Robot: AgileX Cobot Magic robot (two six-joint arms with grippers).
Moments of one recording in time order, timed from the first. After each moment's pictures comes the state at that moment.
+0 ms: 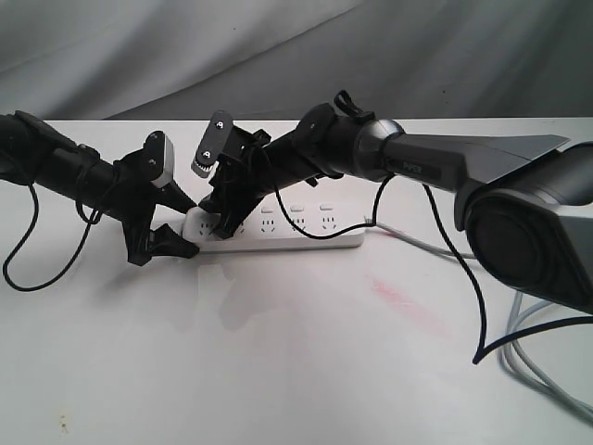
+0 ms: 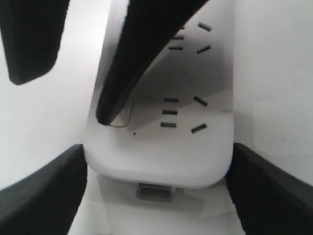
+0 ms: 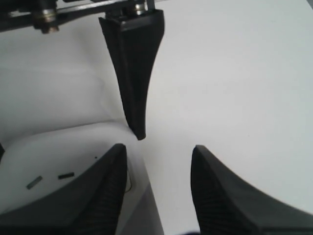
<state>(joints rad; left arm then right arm) 0.09 2.27 -1.43 -0.98 0.86 2.09 0.56 2.53 -2.00 0.89 0.53 -1.51</state>
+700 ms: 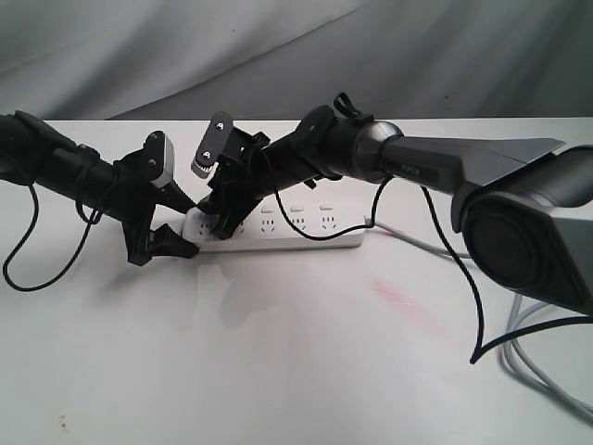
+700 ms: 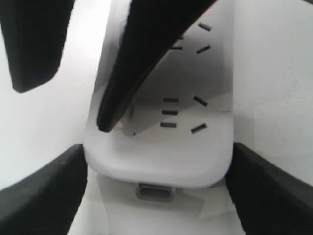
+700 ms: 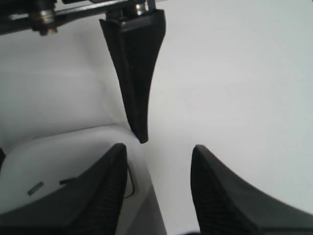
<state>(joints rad) 0.09 2.27 -1.43 -0.98 0.86 2.09 0.56 2.55 -2.01 0.90 0.54 -1.50</state>
